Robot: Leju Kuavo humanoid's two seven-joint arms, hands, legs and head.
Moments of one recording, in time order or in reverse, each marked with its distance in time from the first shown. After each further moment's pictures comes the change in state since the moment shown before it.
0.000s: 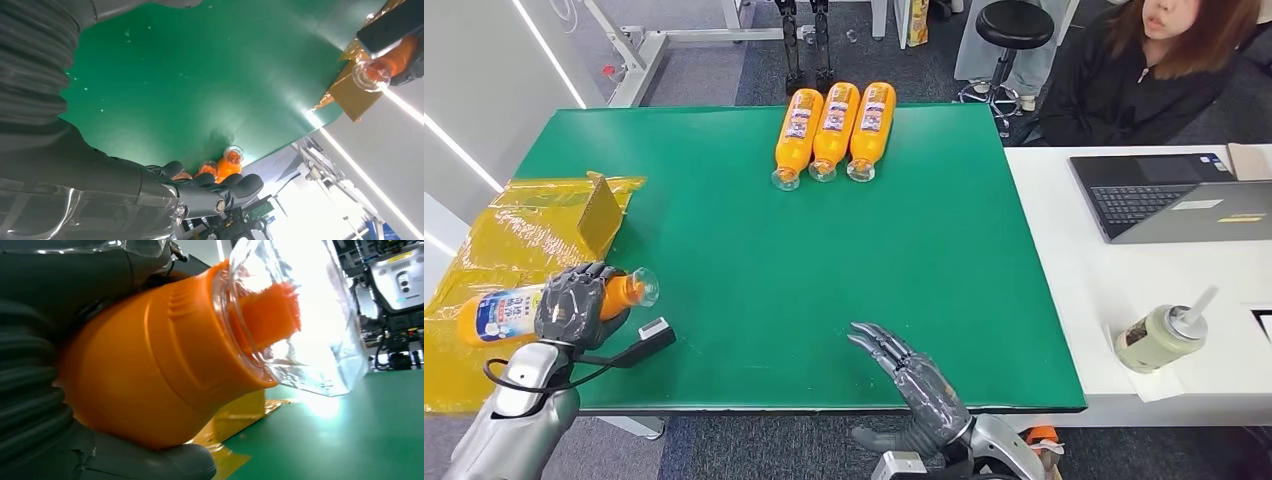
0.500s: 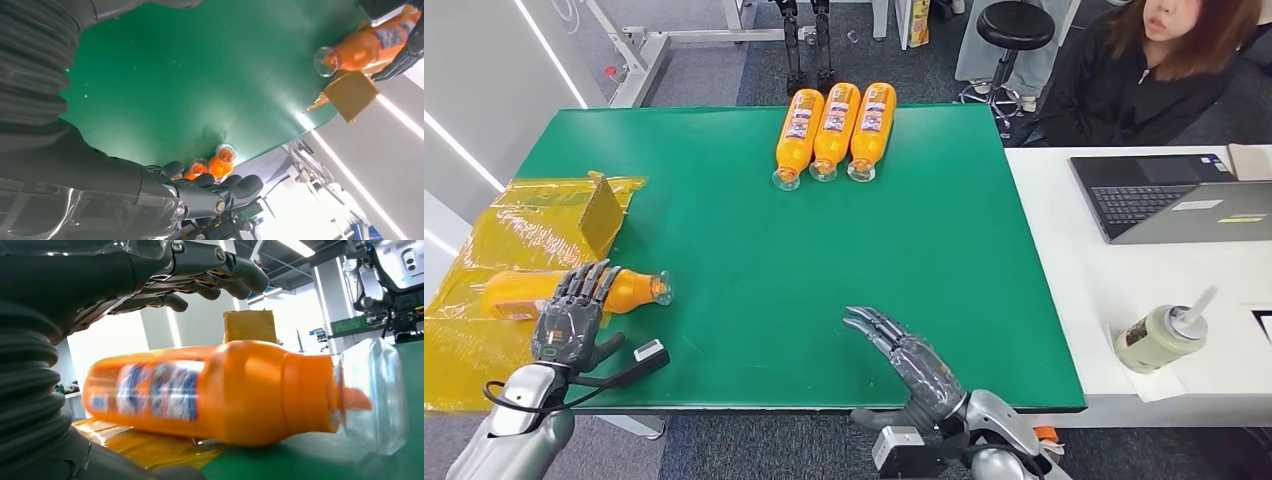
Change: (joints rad) left arm 0.006 0.008 0.003 0.117 -0.001 0.063 -0.018; right arm -0.122 -0.005 0.041 0.103 -0.057 0.009 -0.042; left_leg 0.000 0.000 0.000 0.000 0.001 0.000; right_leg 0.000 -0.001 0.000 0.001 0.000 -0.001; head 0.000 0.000
